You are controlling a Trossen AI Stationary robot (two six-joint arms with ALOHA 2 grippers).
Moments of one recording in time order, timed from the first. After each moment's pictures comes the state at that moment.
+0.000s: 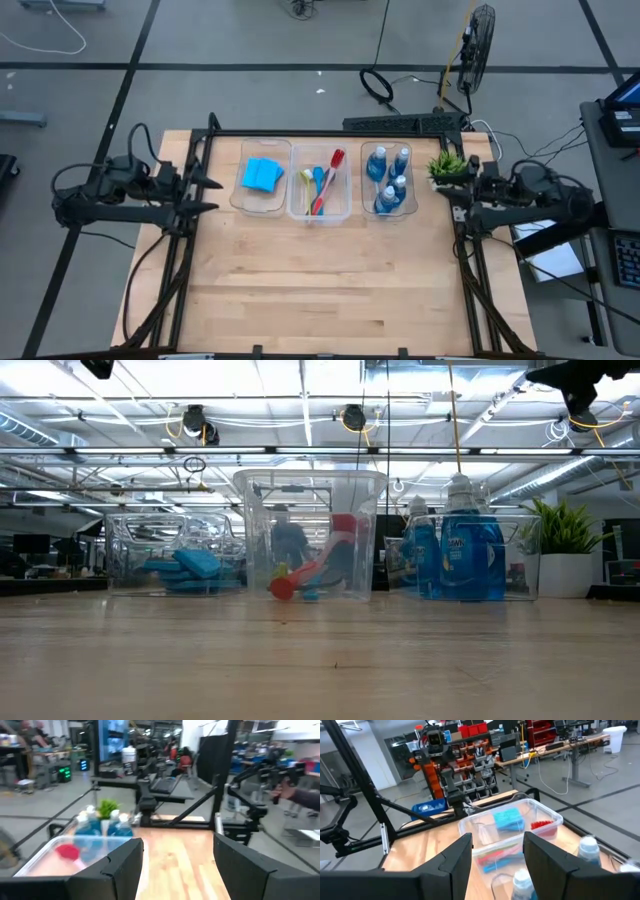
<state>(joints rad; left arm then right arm) 0.03 0.30 0.70 -0.41 0.14 -0.09 0.13 0.15 0.66 -0.58 0.31 0.28</state>
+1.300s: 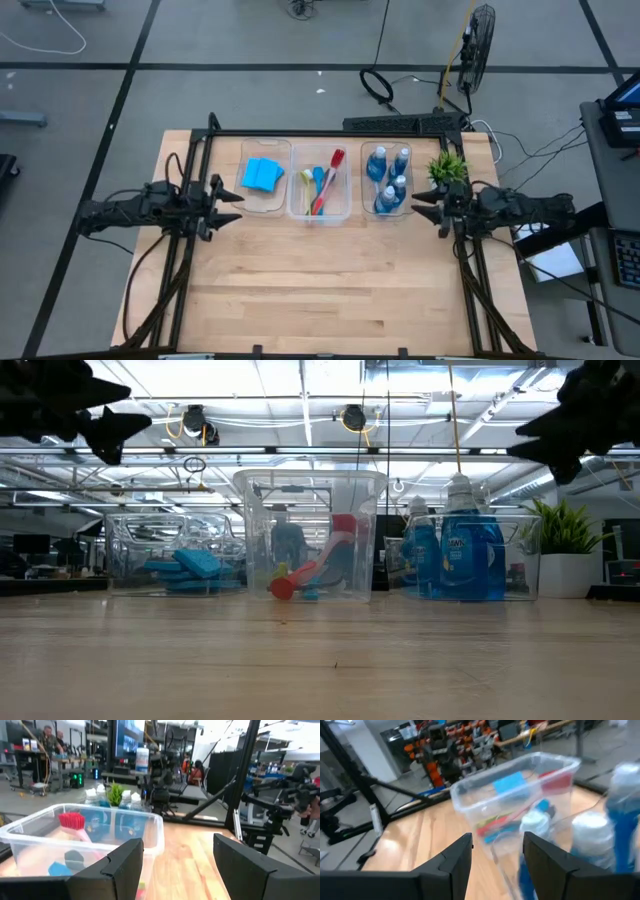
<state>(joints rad) 0.03 0.01 0.14 -0.07 0.07 -0.13 0.13 0.00 0.25 -0.37 0.30 0.37</state>
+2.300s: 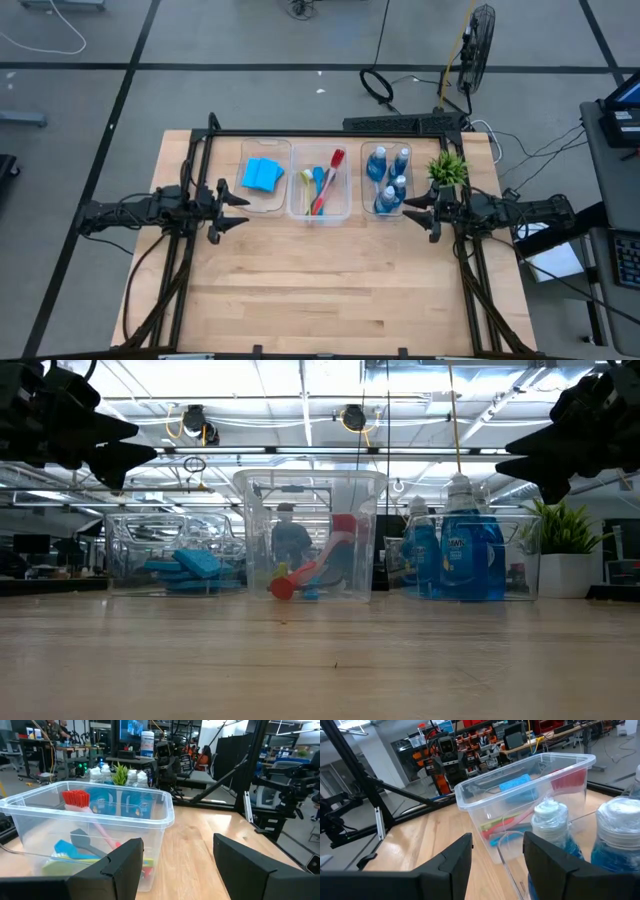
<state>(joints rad) 0.03 0.01 0.04 -0.03 0.05 -0.11 0.13 0.00 0.06 -0.14 0.28 0.35</state>
